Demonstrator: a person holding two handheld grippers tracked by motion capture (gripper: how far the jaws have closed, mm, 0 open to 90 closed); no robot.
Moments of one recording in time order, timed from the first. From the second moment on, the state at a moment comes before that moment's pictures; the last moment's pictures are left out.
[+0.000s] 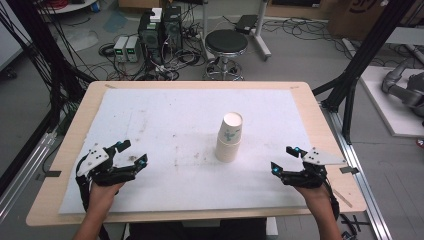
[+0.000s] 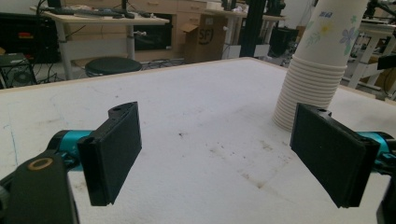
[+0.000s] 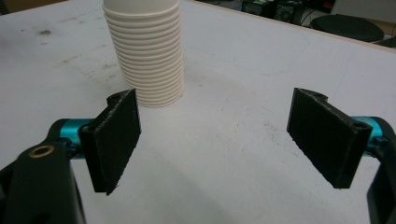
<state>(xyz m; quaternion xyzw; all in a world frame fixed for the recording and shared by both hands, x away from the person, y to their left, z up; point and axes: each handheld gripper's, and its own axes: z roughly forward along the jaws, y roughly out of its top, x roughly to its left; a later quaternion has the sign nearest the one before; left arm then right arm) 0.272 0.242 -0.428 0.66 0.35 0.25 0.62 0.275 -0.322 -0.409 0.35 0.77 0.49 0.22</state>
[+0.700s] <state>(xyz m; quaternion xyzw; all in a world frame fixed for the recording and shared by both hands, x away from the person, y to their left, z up) 0.267 0.241 -0.428 0.67 0.35 0.25 0.61 0.279 -0.325 -0.410 0.36 0.76 0.50 0.21</state>
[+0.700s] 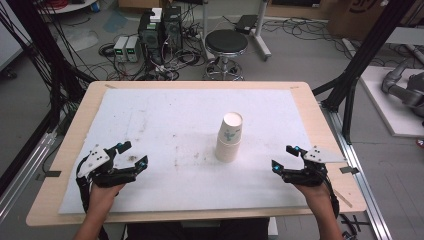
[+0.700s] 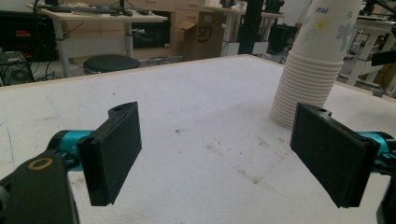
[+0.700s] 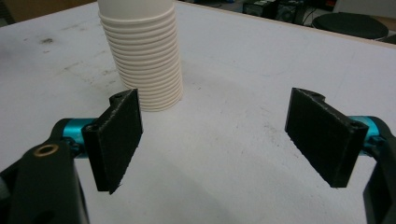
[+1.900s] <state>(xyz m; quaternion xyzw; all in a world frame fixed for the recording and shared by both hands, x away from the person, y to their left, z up) 0.263 0.233 -0.429 0.67 0.34 0.23 0.61 0.311 -0.287 -0.343 0.30 0.77 0.53 0.19</state>
